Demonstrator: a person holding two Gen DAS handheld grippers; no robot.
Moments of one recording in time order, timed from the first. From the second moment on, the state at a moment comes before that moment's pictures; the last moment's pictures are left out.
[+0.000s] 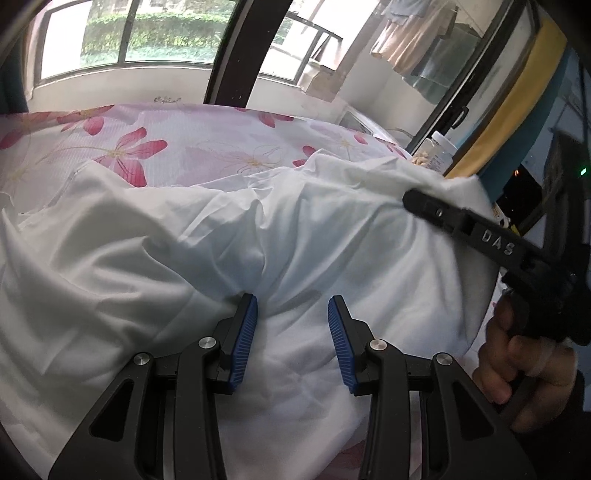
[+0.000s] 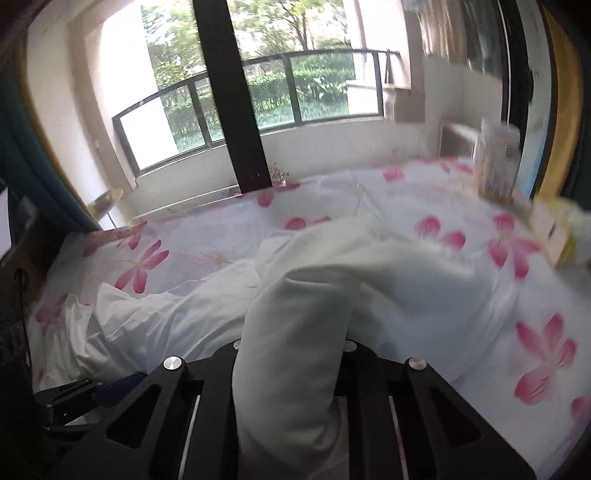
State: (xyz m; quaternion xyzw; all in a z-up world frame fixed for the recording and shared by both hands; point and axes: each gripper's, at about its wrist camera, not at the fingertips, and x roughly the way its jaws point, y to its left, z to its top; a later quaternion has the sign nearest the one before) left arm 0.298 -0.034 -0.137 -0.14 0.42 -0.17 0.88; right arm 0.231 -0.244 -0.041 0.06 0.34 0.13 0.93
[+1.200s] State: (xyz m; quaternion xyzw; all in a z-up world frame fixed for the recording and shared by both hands) left arm 0.225 0.122 -0.093 -0.25 0.36 -0.11 0.89; right arm 0.184 -0.067 -0.028 -0.13 0.32 0.21 0.91
